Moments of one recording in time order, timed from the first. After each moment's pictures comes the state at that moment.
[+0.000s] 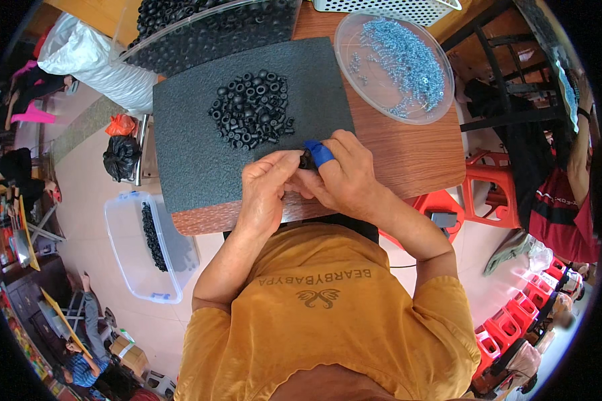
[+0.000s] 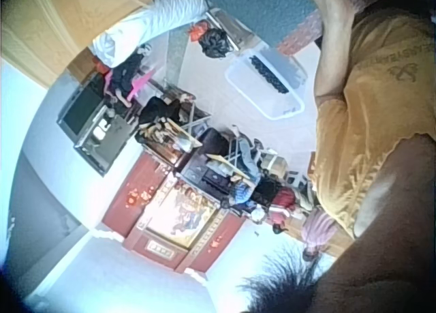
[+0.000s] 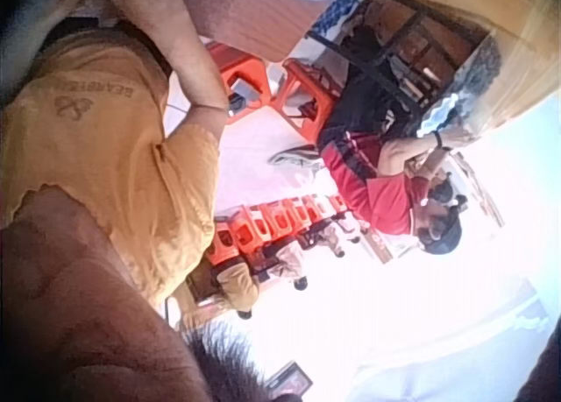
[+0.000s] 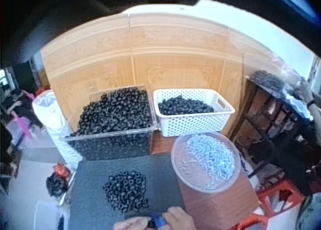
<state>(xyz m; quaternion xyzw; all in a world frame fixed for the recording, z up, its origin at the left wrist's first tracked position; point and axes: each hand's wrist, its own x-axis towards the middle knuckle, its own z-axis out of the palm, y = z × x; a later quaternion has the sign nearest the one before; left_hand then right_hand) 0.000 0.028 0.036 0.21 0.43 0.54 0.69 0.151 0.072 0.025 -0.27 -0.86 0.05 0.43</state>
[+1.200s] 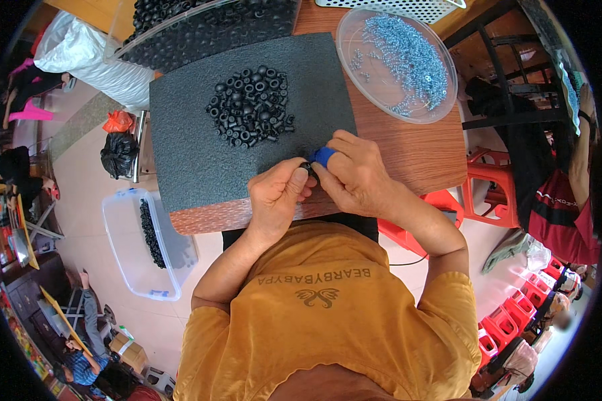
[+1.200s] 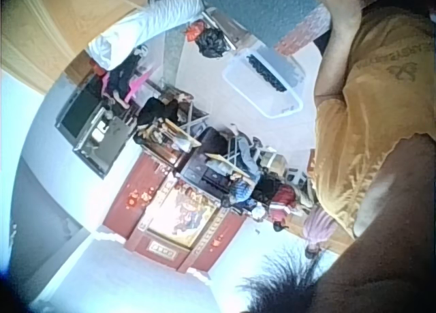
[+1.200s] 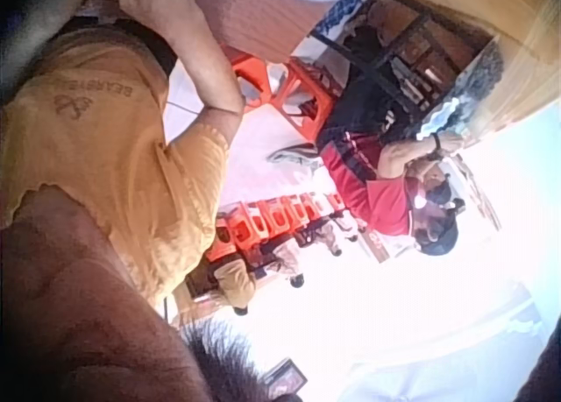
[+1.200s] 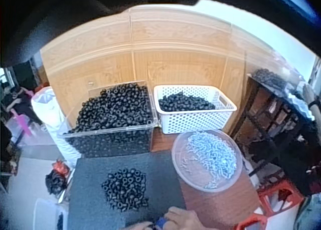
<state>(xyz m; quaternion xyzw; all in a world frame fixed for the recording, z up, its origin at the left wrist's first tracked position) 0.006 0.014 0.015 0.49 0.50 0.50 0.51 0.167 0.079 0.040 -0.25 -0.86 0.23 0.38</state>
